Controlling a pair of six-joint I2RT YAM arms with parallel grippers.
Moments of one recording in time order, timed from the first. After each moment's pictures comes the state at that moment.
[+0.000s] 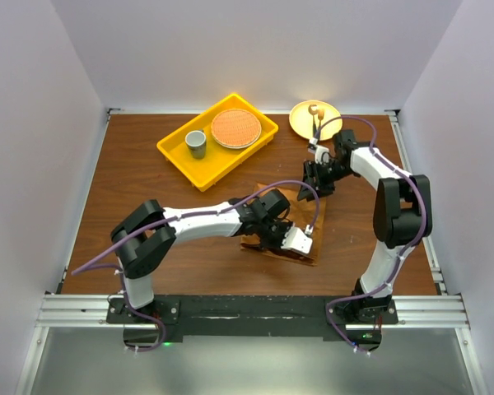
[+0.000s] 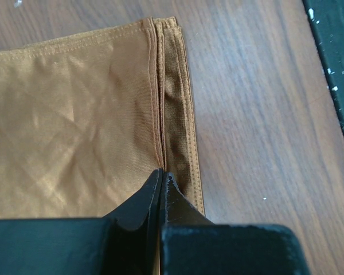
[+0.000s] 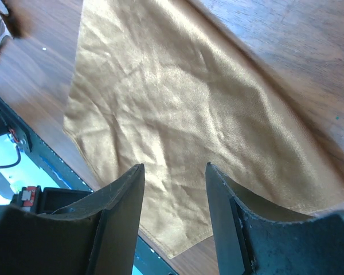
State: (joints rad) left arm -1.02 1.83 1.21 -0.36 0.45 0.81; right arm 0.11 1.88 1.35 -0.82 -0.65 -0.06
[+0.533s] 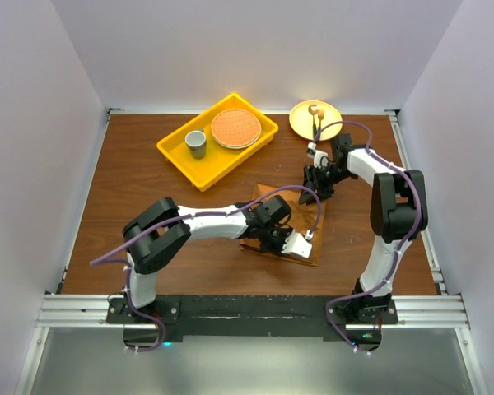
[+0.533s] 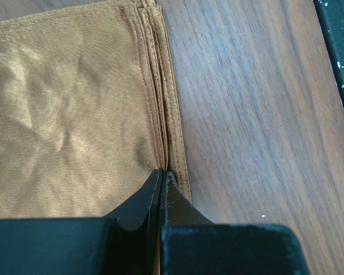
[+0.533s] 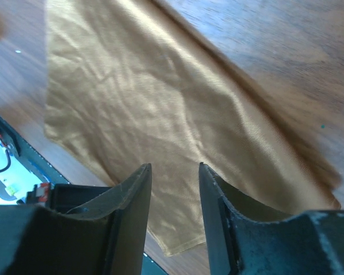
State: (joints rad) left arm -1.03 1.92 1.20 -0.33 0.47 0.80; right arm 0.11 1.93 1.34 -0.79 -0.62 -0.06
